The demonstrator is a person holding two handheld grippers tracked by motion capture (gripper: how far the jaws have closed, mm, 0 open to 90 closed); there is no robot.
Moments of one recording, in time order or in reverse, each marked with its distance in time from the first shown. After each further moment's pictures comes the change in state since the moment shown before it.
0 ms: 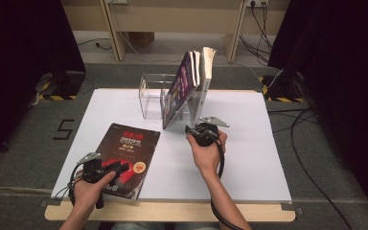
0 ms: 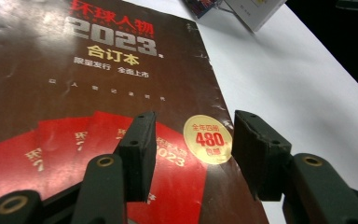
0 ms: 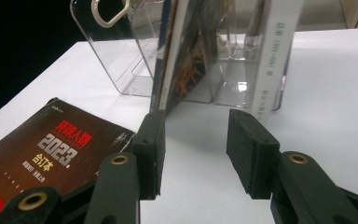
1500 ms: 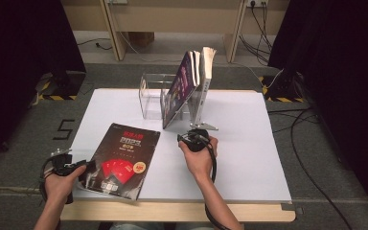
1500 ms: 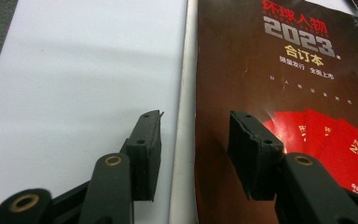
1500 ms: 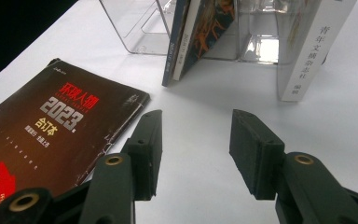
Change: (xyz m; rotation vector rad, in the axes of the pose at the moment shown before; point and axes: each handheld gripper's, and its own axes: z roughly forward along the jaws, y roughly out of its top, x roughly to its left) left arm 0.085 0.015 -0.035 0.085 0.309 -0.046; right arm 0.012 -0.022 0.020 0.124 0.026 0.009
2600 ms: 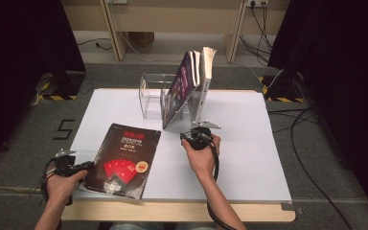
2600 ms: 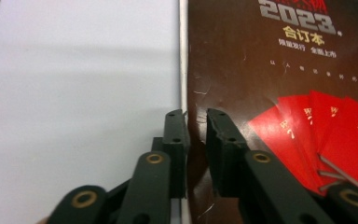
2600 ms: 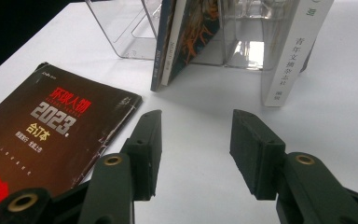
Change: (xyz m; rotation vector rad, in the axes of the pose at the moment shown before) left arm -0.009 -0.002 -0.001 0.032 0.023 0.104; right arm -0.006 0.006 -0.003 -0.006 -0.026 -0.006
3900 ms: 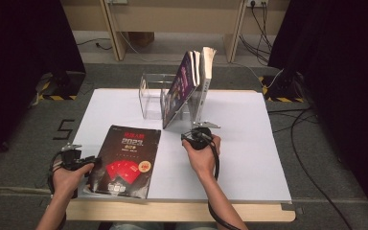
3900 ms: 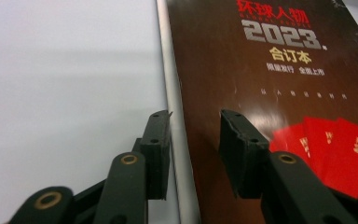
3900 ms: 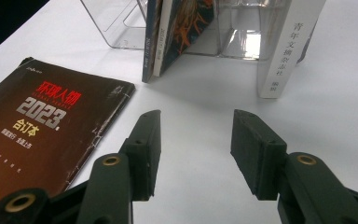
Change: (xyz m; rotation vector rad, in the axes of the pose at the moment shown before) left arm -0.005 0.020 0.017 -0.001 -0.059 -0.015; right arm -0.005 -0.003 0.007 0.033 -0.008 -0.002
